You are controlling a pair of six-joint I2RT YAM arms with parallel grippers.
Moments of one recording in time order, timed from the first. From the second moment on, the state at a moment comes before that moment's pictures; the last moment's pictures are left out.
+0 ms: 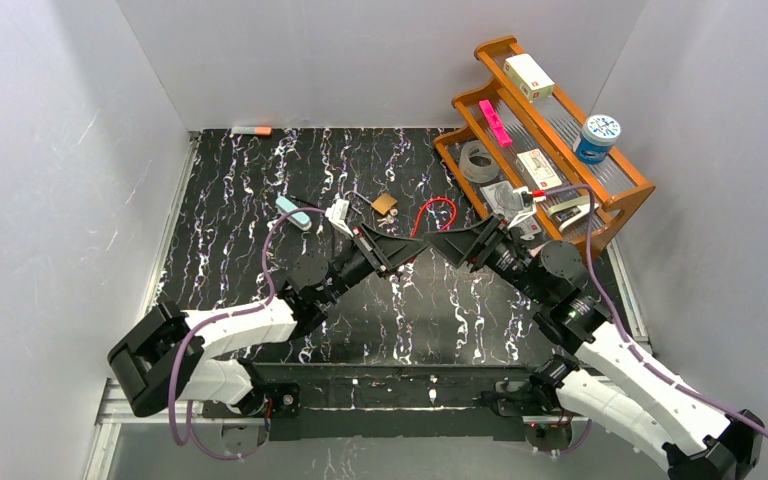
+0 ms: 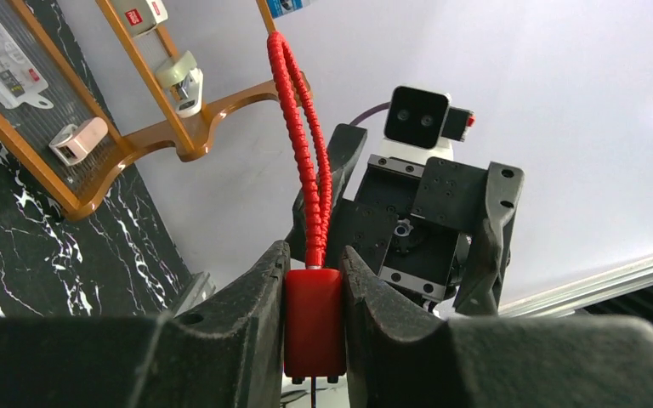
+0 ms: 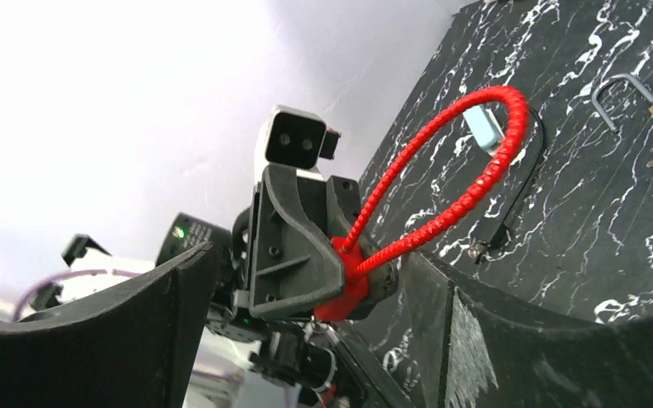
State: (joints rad) left arm -0.90 1.28 0.53 0.99 0.07 -1.32; right arm 0.70 0.72 0.62 0.21 -0.20 0.91
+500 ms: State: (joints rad) left arm -0.89 1.25 0.52 0.96 0.17 -1.32; right arm 0.71 0.86 0.64 0.24 -0.04 1.14
